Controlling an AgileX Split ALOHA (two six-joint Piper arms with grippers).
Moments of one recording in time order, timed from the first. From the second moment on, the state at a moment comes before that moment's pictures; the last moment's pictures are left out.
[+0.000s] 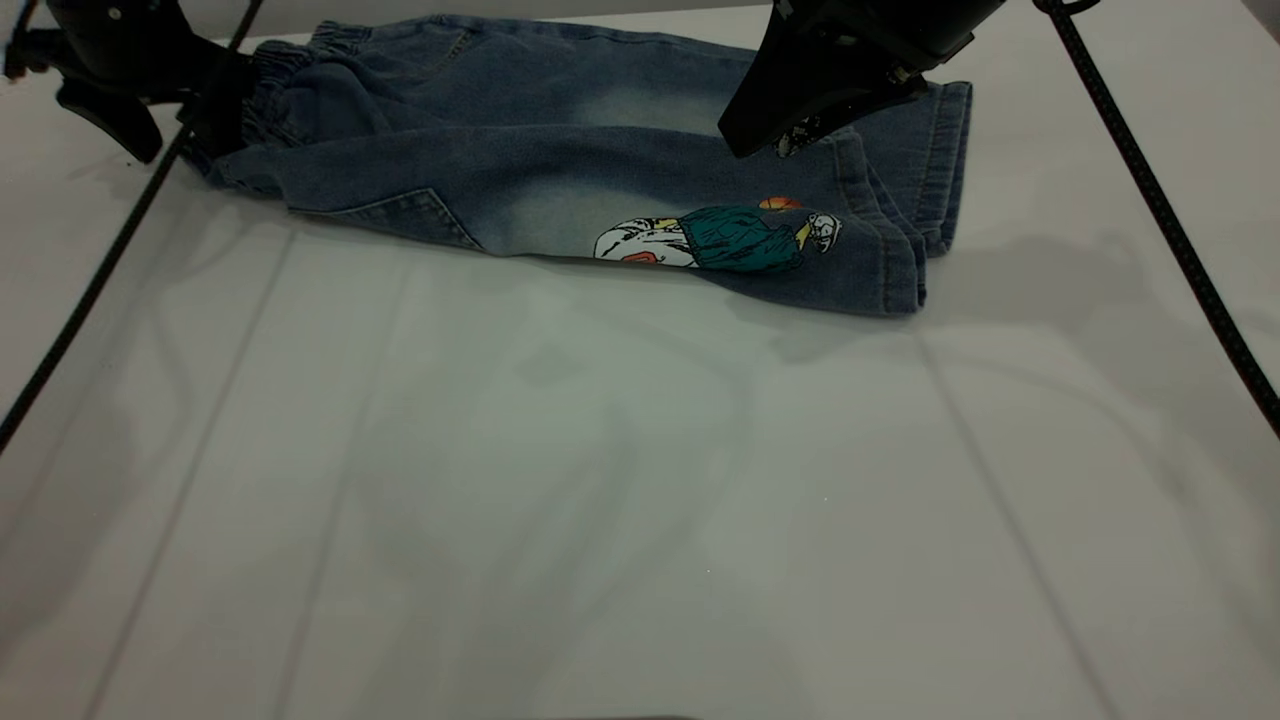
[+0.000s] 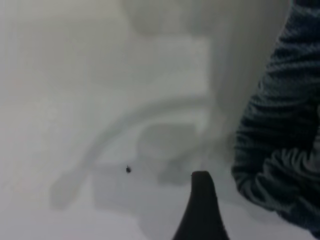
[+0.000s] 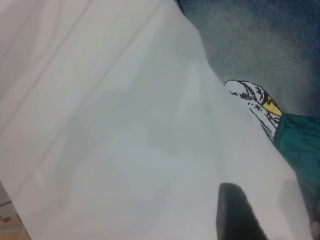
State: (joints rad) left arm 0.02 2.56 -2.04 0.06 0.79 0.13; right arm 0.22 2.13 -1.34 1.09 0.77 -1.11
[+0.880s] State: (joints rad) left arm 0.02 2.38 -2.04 -0.10 0.84 0.15; right arm 0.22 2.13 -1.34 1.09 0.78 -1.12
